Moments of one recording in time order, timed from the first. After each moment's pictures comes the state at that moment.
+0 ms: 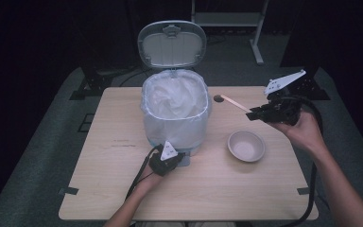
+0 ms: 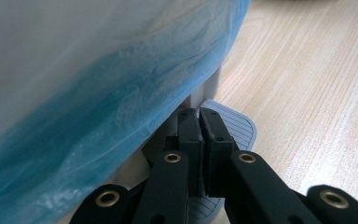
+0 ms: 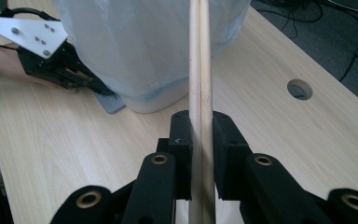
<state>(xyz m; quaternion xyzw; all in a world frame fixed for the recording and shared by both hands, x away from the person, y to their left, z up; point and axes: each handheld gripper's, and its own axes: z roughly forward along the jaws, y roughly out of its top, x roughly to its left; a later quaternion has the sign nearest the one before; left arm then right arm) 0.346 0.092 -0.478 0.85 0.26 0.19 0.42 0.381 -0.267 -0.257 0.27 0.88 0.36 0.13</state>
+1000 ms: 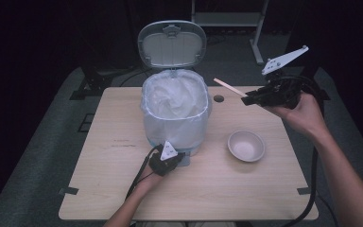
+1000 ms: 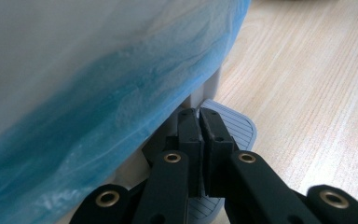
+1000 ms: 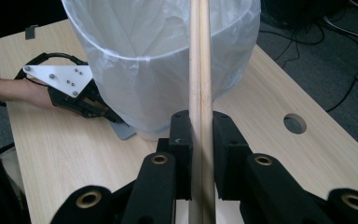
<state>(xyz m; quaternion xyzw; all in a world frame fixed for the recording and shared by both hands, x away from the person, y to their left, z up) 0.346 0.092 -0.479 0.85 0.26 0.19 0.42 0.385 -0.247 -0.203 0.25 0.88 0.38 0.13</state>
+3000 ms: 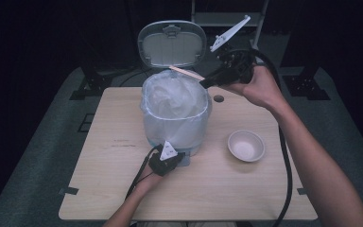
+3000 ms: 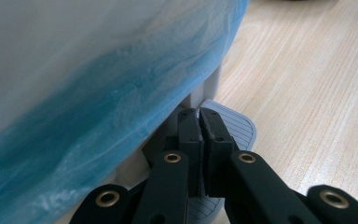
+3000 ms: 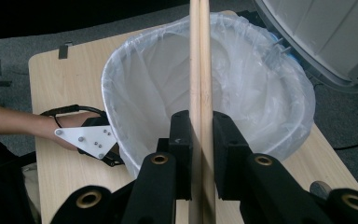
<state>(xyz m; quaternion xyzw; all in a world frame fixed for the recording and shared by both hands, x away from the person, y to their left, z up) 0.346 0.093 -0.479 0.85 0.26 0.19 0.42 0.422 -0.140 -0.160 0.18 0.91 0.36 0.09</state>
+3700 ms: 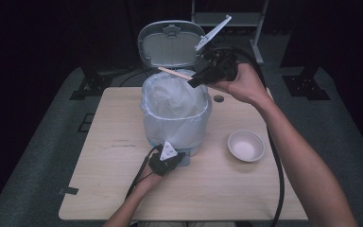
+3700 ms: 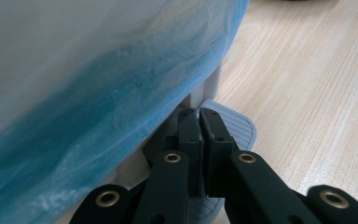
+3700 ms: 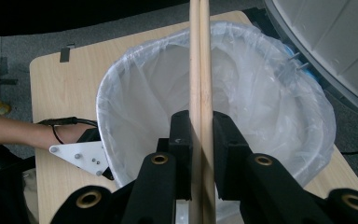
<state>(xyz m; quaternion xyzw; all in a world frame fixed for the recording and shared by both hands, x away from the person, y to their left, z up) 0.346 0.093 -0.479 0.85 0.26 0.19 0.42 0.439 -0.111 -0.166 0.17 0.92 0.36 0.08</state>
